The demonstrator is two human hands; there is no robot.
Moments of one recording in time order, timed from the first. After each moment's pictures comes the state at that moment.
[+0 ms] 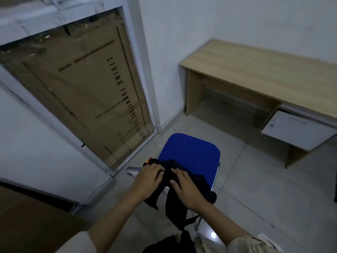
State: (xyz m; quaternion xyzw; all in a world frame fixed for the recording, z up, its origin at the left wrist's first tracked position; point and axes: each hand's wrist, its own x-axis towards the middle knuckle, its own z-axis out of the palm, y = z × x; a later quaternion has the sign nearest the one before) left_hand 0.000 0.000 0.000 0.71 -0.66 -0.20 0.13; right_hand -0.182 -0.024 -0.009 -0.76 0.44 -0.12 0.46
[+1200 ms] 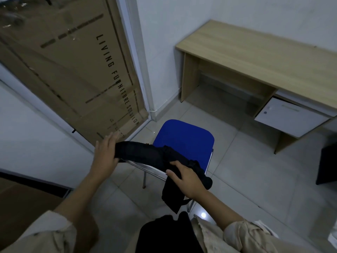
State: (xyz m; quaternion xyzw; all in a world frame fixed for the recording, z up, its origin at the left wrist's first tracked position) left_hand 0.099 0.016 0.013 0.79 -0.60 -0.08 0.11; right_hand -0.196 -0.017 -0.017 -0.76 0.46 -0.13 0.45
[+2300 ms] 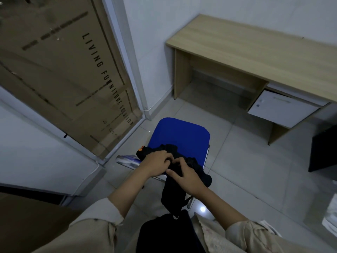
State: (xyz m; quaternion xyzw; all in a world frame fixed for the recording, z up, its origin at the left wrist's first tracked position) left_hand -0.033 -0.041 0.004 0.63 -0.71 -0.31 0.01; right_hand -0.196 -0.018 -0.007 -0.69 0.51 -0.13 0.51
